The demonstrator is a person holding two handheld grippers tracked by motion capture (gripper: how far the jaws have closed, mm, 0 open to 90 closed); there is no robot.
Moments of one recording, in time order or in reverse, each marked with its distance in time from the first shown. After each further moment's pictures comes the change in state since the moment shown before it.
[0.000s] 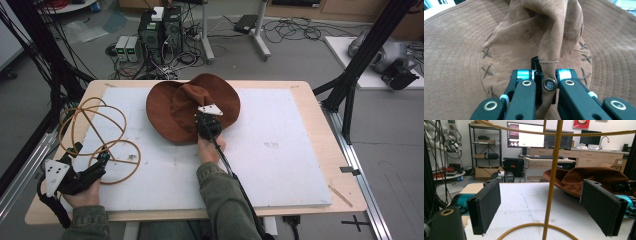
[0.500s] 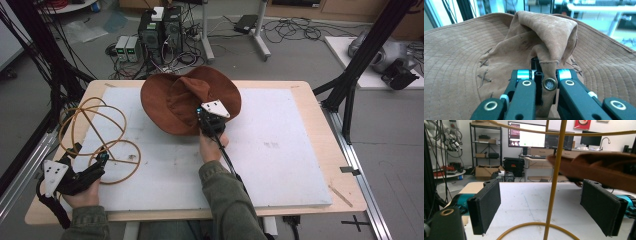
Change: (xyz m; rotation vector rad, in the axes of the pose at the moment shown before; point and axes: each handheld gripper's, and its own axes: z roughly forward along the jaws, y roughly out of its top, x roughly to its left) left arm 0.002 -0.002 -0.001 -0.001 0.004 -0.015; right arm -0.002 0.021 -0.036 -0.221 0.029 -0.010
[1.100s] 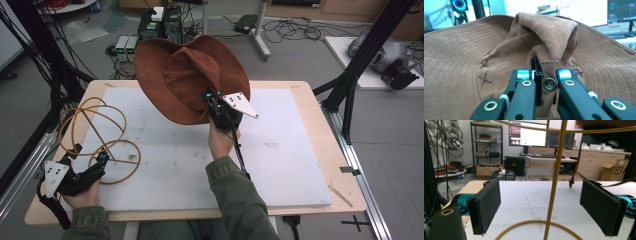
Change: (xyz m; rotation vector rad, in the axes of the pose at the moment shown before) left arm 0.000 -0.002 -0.001 0.007 0.008 -0.004; right arm -0.023 0.051 -0.056 -0.291 0.132 0.123
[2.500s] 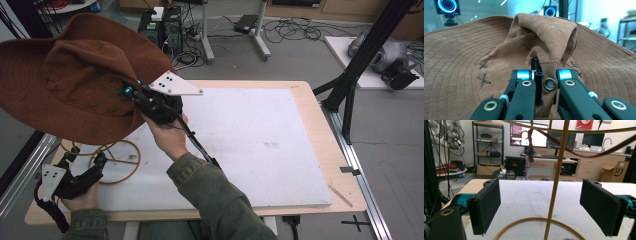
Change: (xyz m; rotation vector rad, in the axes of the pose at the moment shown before) left arm 0.002 -0.002 -0.007 -0.008 0.005 -0.014; right arm 0.144 0.064 0.022 0.006 0.576 -0.051
